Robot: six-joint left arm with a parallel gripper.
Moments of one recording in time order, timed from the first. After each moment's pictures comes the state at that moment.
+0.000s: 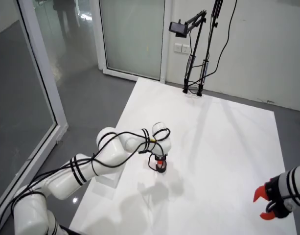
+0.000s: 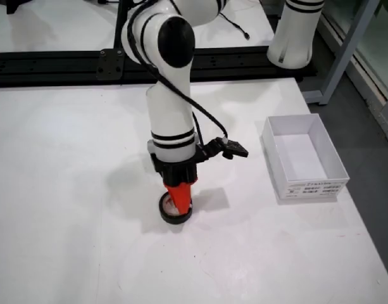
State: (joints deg) arm -43.4 74.5 34.5 23.2 57.0 -67.4
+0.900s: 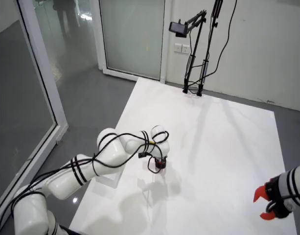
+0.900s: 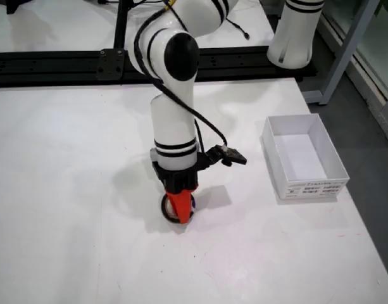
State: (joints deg) arm -42.7 76.0 35.7 22.7 53.2 -70.5
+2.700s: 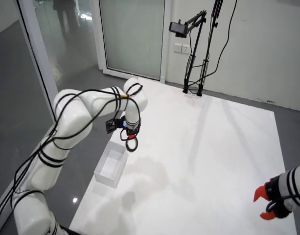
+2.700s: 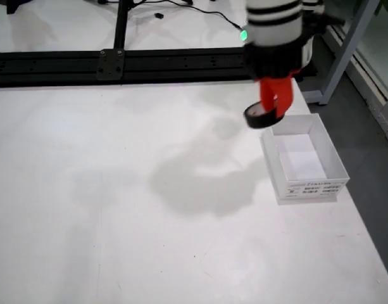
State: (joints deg) arm -34.0 39.7 64.2 18.0 72.1 -72.6
